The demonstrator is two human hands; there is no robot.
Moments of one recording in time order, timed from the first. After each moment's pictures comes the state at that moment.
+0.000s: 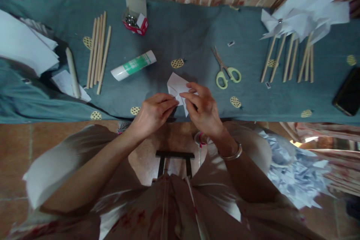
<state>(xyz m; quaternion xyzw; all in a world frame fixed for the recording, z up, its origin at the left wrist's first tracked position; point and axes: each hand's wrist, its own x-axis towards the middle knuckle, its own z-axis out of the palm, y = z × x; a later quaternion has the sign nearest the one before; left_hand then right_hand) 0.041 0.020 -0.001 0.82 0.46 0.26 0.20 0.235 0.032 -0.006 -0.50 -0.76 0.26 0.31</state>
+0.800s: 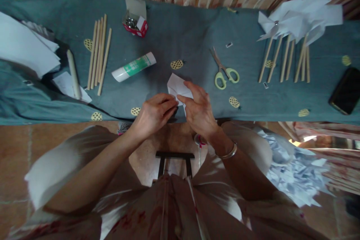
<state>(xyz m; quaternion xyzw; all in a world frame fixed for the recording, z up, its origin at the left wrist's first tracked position) 0.042 0.019 -0.001 0.82 0.45 0.27 0.20 0.227 0.026 -0.013 -0.49 -0.82 0.16 0.26</state>
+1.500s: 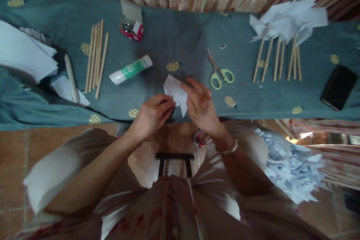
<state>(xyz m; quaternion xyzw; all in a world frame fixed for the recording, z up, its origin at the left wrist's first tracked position) 0.043 0.020 -0.004 0.84 0.45 0.27 0.16 0.240 0.040 -0.010 -0.51 -0.79 0.18 0.28</state>
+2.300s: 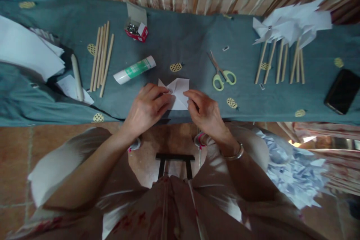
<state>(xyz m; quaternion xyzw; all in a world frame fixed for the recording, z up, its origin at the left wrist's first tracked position) 0.026 0.033 0.009 0.86 0.44 0.24 0.09 0.240 0.032 0.005 -0.50 -0.78 0.23 0.30</state>
